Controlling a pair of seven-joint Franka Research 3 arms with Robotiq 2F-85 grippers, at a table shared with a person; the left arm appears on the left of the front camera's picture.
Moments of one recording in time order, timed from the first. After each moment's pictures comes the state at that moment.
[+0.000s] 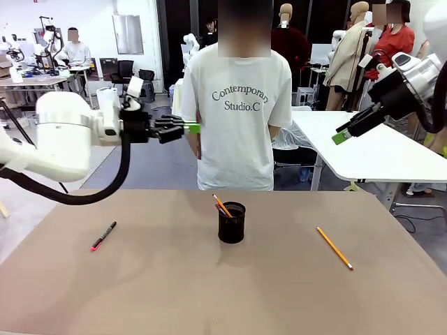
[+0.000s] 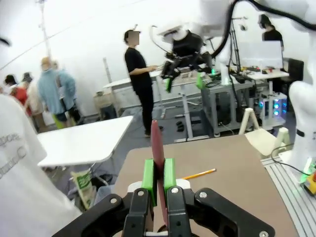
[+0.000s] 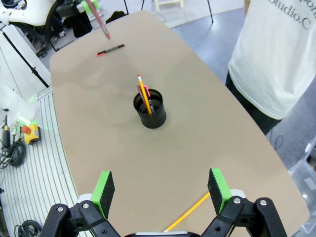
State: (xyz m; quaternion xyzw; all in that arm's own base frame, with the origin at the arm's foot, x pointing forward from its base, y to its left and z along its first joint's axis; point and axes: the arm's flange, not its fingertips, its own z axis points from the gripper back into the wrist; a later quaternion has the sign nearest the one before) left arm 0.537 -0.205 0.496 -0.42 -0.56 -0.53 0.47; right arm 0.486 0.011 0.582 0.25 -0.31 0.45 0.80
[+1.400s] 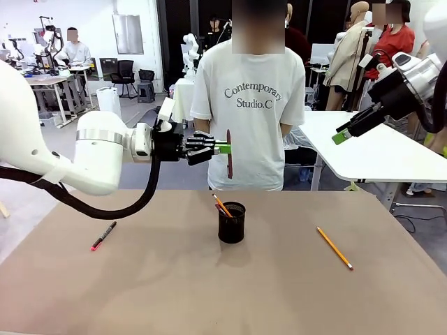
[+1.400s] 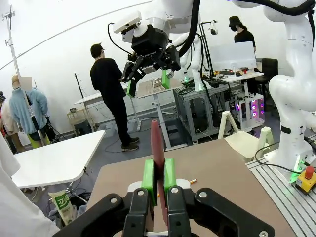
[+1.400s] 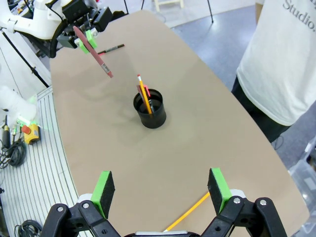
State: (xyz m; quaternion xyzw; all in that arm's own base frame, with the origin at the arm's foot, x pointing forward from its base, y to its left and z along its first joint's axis) left arm 0.534 -0.267 0.457 -0.47 -0.54 -0.56 0.42; right arm 0.486 0.011 0.582 0.25 -0.31 0.45 0.80
